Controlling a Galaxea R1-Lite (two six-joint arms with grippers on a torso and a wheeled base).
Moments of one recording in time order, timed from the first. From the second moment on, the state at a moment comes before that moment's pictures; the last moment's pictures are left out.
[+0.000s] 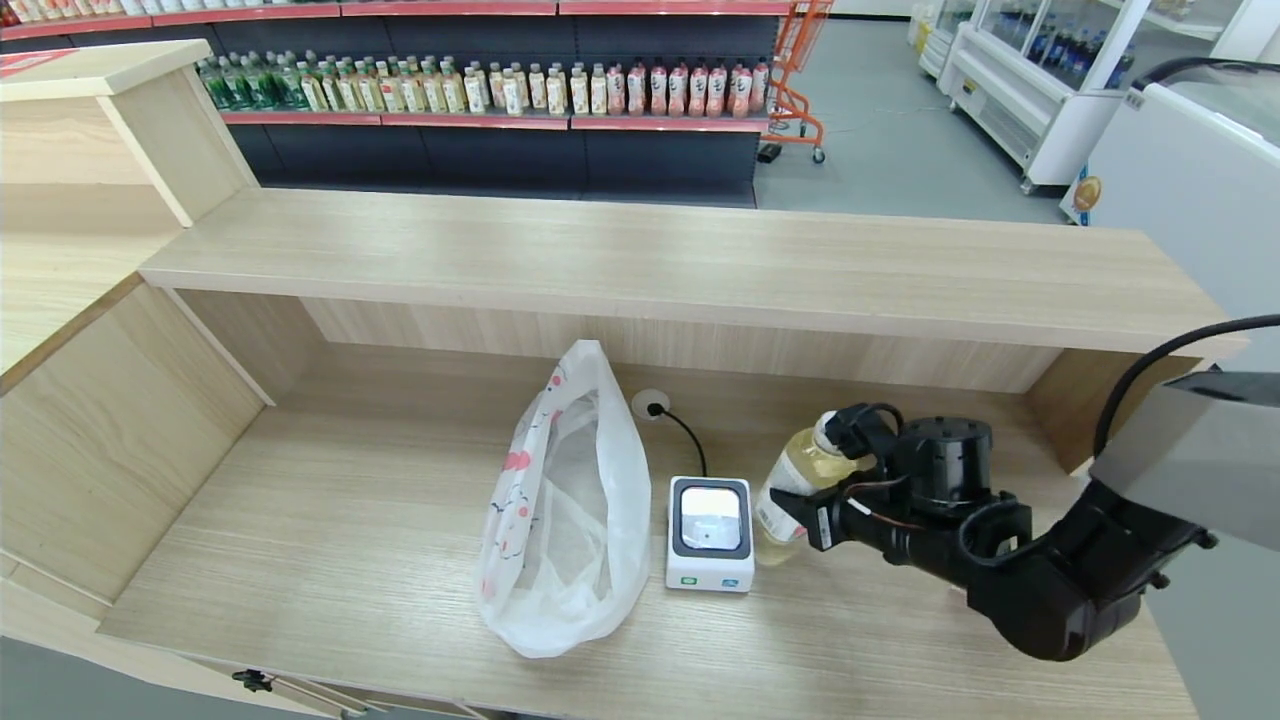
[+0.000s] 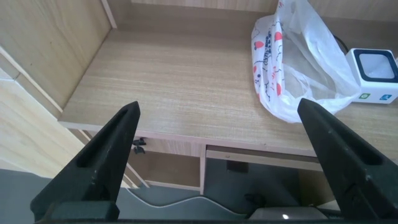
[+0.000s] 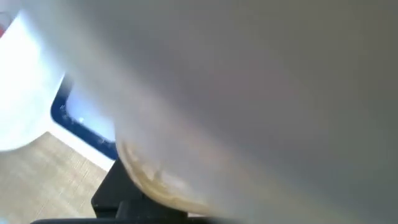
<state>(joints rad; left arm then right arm) 0.00 0.00 0.00 0.00 -0.01 0.00 0.38 2.11 -0.68 -1.06 0.11 -0.07</state>
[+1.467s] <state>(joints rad) 0.00 0.00 0.00 0.00 -0.01 0.00 0.25 1.49 -0.60 -0.47 1.08 -0.07</state>
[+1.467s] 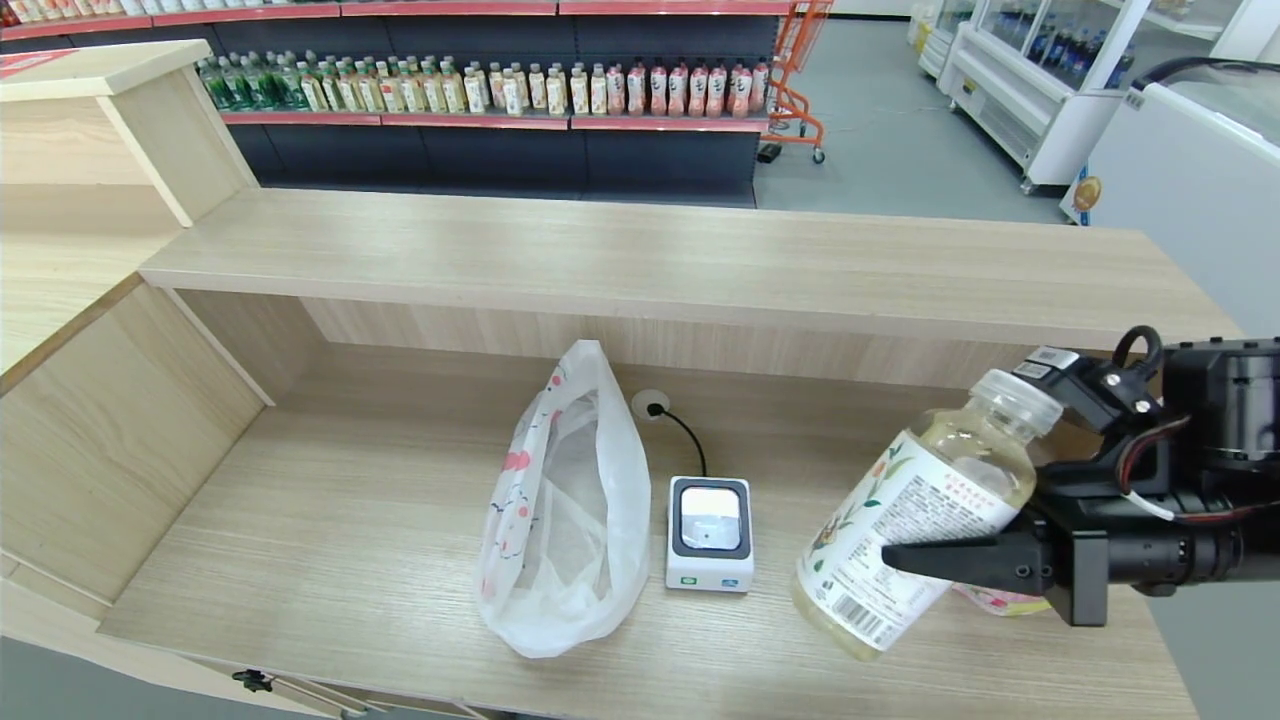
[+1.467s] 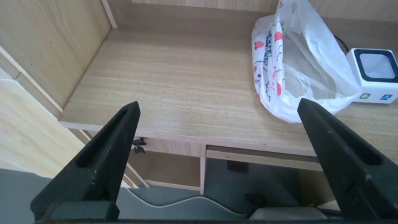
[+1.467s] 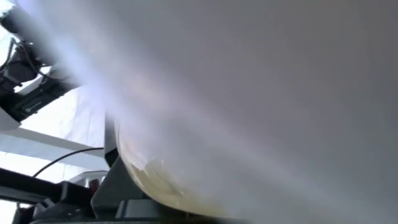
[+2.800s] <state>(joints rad) 0.00 0.00 0.00 0.00 -0.01 0.00 0.37 1.35 -0.53 -0.28 1.09 -0.11</state>
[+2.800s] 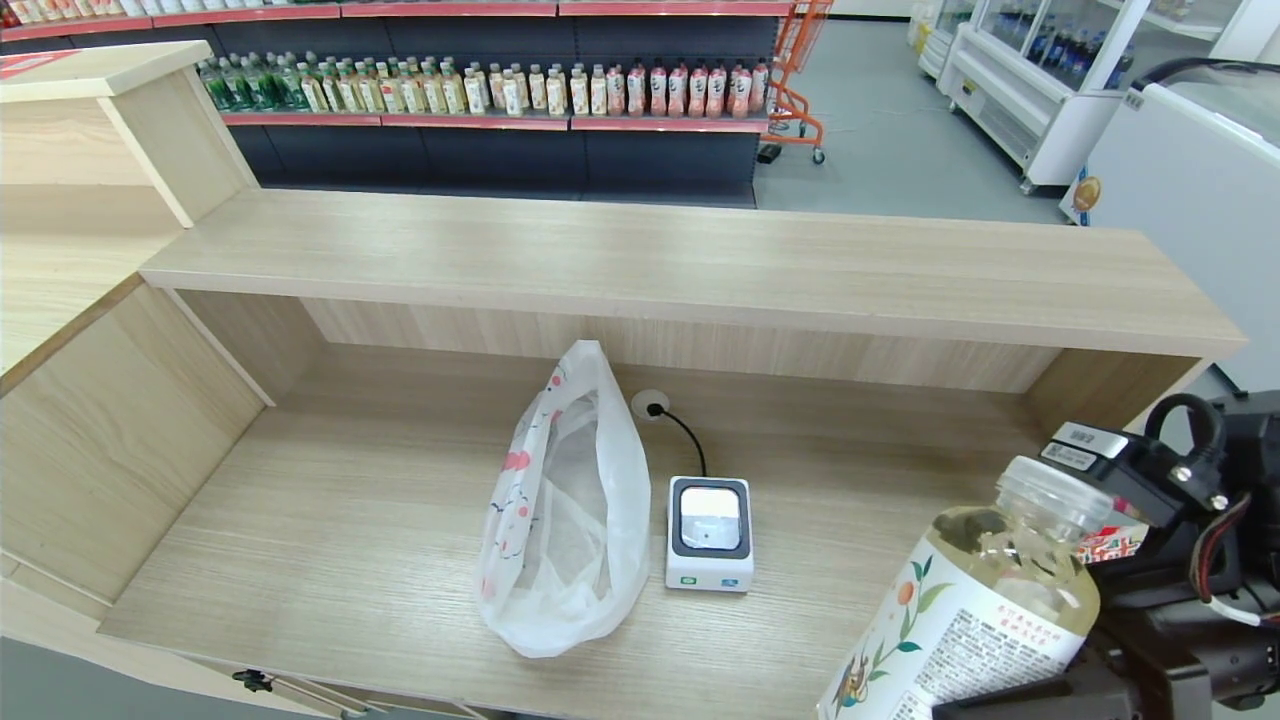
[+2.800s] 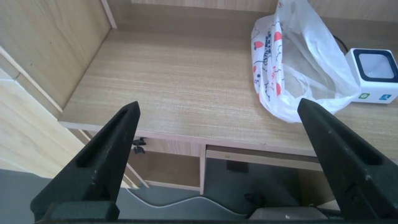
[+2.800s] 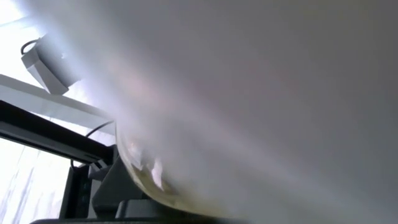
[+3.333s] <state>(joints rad) 0.00 0.00 0.00 0.00 -0.01 0.00 0.37 1.33 -0.53 -0.28 1.09 -0.12</state>
